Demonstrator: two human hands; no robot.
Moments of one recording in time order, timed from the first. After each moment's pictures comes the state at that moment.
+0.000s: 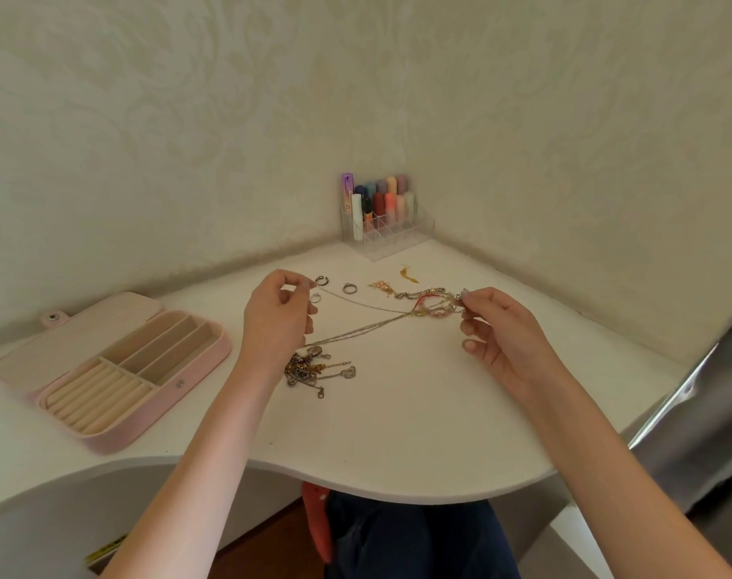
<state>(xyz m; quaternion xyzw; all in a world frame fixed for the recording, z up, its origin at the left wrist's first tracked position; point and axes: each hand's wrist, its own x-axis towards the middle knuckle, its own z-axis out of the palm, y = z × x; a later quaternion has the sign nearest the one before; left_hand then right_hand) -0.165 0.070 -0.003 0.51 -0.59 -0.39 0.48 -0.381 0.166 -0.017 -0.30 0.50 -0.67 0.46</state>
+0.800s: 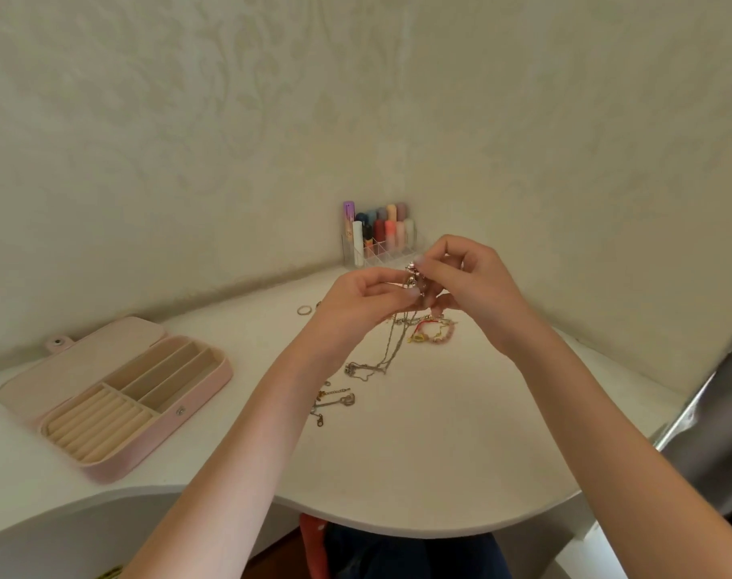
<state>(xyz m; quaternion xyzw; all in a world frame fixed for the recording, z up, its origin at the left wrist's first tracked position) -0.217 0.086 0.038 0.29 -0.67 -0.58 0.36 -0.365 0.135 0.053 -0.54 0.50 -0.60 0.31</state>
